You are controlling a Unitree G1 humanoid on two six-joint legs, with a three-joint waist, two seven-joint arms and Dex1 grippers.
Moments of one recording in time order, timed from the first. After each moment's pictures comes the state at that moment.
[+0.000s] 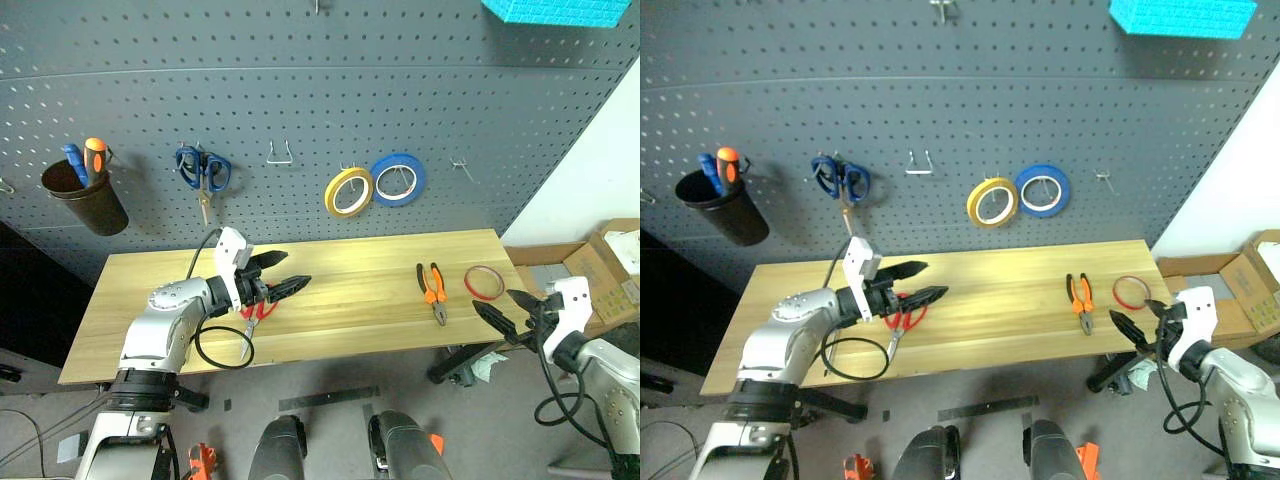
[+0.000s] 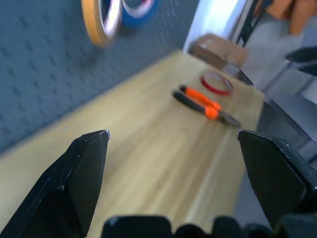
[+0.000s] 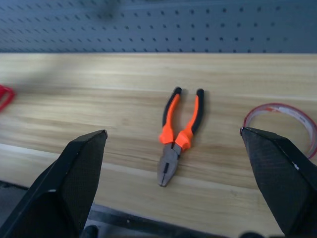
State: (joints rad) left arm -0.34 0.54 0.04 0.10 -0.41 0.43 -0.96; right arm 0.04 -0.55 -0.30 -0.18 0.48 0.53 0.58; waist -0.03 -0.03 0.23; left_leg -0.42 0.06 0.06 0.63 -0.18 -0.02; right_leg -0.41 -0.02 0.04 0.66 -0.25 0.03
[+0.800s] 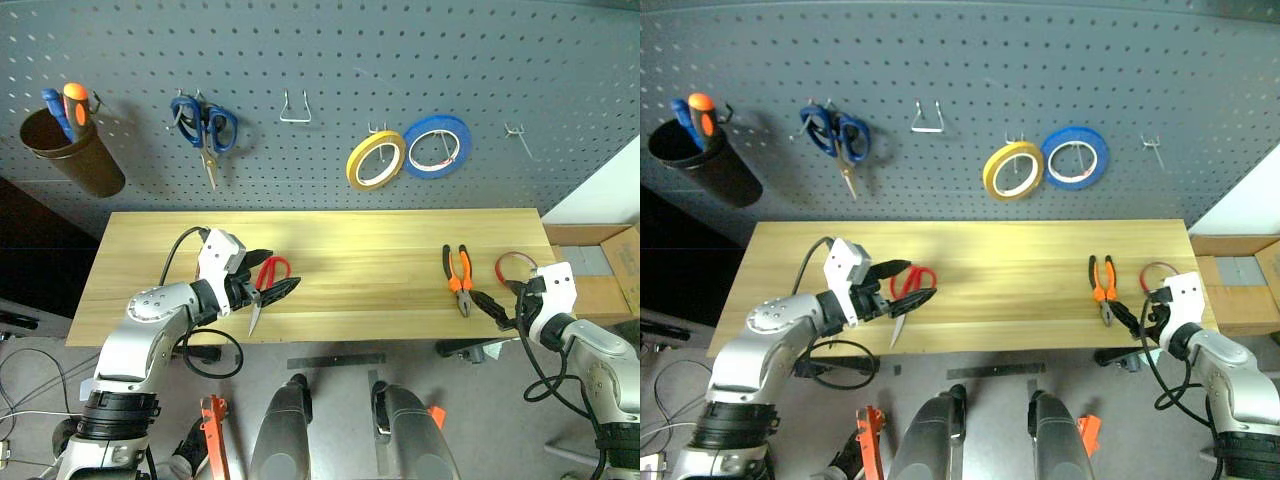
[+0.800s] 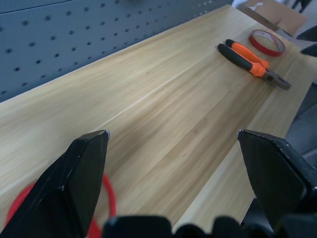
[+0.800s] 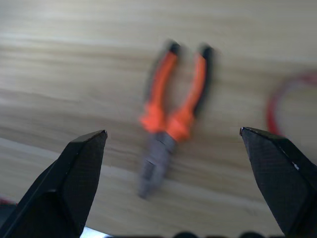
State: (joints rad) left arm -0.27 0.58 0.05 -0.12 -0.39 0.47 -0.82; right arm -0.10 -0.58 -0.25 0.01 0.39 0.54 0.52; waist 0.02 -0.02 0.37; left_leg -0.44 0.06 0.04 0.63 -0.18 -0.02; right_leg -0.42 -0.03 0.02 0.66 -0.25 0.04
